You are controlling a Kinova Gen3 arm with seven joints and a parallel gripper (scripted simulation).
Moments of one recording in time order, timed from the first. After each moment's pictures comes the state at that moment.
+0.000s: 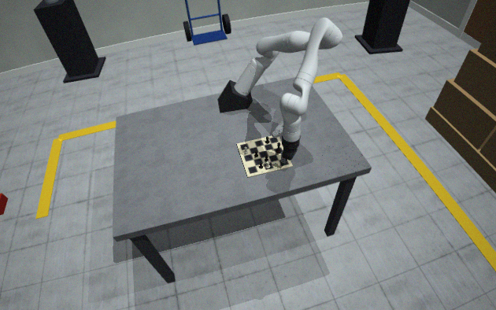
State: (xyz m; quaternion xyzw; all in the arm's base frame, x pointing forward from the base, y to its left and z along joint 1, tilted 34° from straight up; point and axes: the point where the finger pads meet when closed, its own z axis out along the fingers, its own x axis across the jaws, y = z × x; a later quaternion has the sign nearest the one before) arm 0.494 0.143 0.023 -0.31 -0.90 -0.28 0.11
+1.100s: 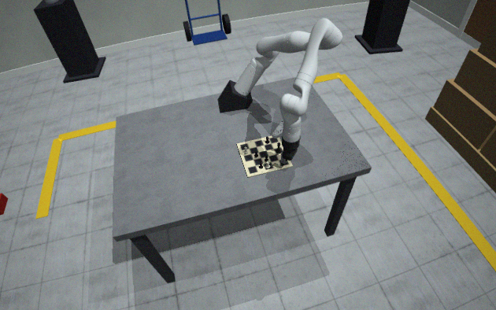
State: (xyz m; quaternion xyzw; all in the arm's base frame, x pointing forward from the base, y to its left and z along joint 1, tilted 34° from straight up) arm 0.494 0.145 0.020 -0.31 -0.90 -0.28 0.11
